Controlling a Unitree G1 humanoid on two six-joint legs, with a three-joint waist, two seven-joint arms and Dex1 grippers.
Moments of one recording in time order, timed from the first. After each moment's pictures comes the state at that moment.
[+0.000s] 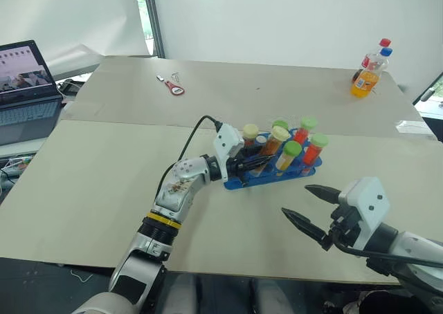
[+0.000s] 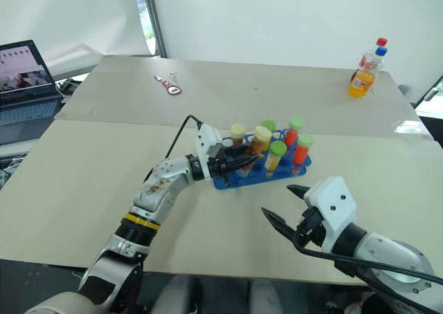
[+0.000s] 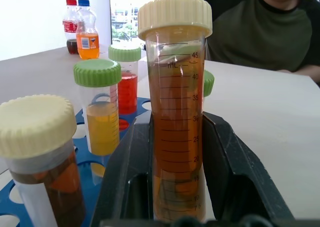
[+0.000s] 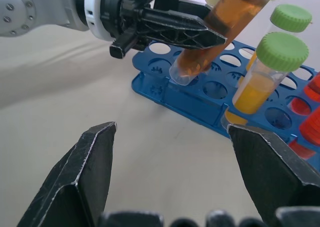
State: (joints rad) left arm -0.65 0.11 -0.22 0.25 -0.27 0.15 -0.84; right arm 0.27 -0.78 -0.37 -1.01 0.77 0.79 0.37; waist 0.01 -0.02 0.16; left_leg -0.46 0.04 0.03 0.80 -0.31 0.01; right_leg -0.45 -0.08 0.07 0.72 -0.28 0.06
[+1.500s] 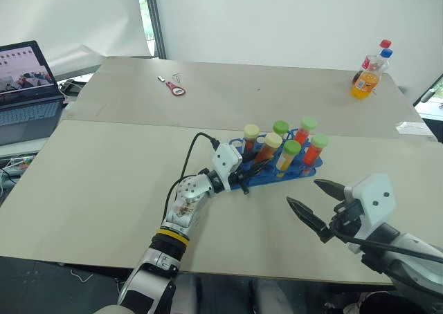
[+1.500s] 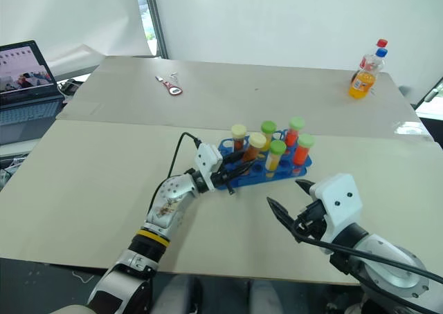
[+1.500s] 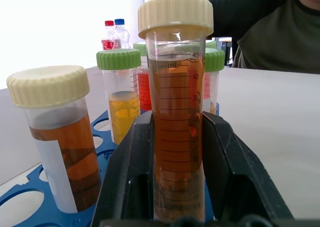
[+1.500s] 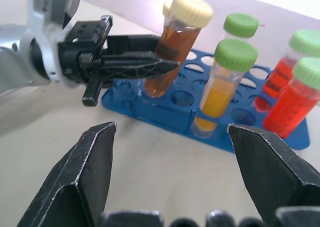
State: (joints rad) left arm -0.53 0.04 -0.22 0.37 -0.15 -0.18 -0.74; right arm 0.29 -0.83 -0.33 -1.02 0.87 0.71 0.10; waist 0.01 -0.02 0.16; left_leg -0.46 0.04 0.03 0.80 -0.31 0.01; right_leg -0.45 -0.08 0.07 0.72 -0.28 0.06
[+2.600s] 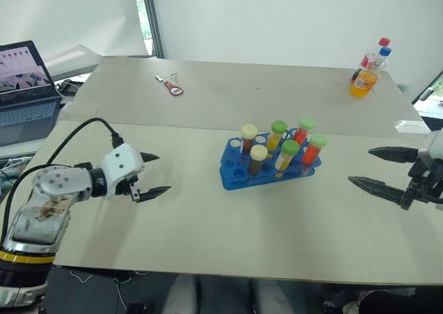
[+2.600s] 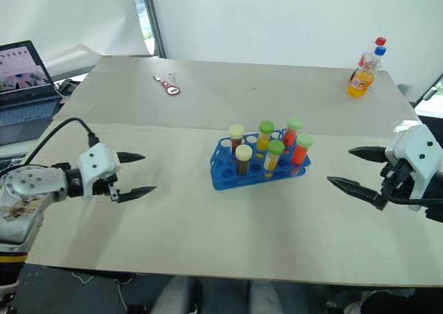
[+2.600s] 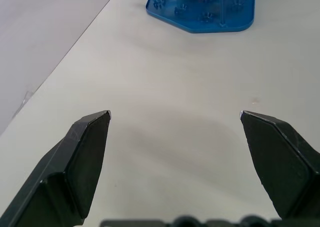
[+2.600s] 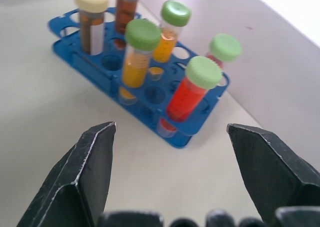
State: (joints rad) left arm -0.23 0.88 0.10 -0.24 -0.26 0.34 -1.04; right arm 0.12 -1.14 -0.59 -0.38 0.64 0.49 0.98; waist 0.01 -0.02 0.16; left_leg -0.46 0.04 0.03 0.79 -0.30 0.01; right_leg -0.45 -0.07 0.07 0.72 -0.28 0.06
